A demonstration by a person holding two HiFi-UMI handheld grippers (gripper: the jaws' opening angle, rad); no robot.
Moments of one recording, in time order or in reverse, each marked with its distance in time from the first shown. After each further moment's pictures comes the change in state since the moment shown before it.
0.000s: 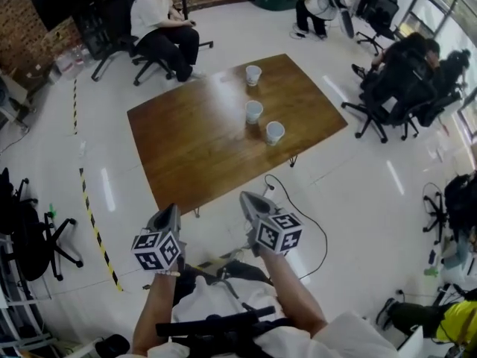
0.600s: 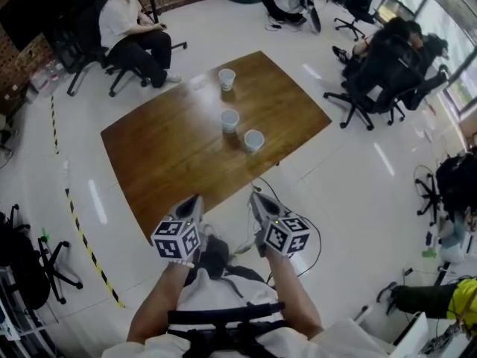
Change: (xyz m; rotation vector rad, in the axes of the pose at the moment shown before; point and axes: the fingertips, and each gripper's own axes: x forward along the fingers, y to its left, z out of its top) left arm 0.134 -0.106 0.018 0.096 0.110 -0.249; right arm -0.016 -0.107 0.040 0.062 -0.073 -0.195
